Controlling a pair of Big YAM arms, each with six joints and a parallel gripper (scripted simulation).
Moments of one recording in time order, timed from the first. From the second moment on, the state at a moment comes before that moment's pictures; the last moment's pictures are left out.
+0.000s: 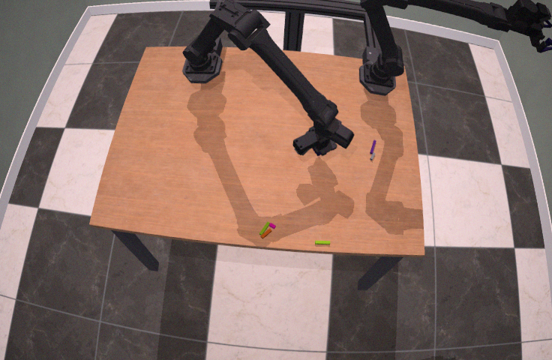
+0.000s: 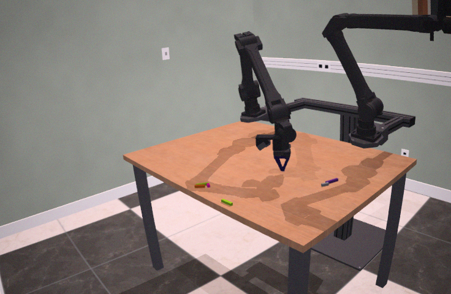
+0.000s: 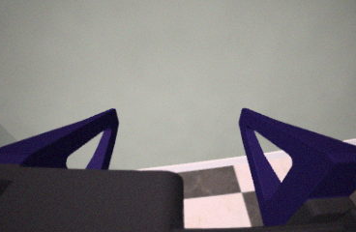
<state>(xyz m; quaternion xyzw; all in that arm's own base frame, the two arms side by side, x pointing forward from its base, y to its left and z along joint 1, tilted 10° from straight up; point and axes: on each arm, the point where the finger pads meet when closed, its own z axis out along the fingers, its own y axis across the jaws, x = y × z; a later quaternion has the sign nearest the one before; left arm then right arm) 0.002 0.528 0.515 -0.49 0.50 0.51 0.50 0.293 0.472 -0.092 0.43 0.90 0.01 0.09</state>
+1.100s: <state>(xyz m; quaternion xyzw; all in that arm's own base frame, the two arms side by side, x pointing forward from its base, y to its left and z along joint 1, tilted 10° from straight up) 0.002 0.528 0.515 -0.49 0.50 0.51 0.50 0.293 0.472 -0.092 0.43 0.90 0.01 0.09</state>
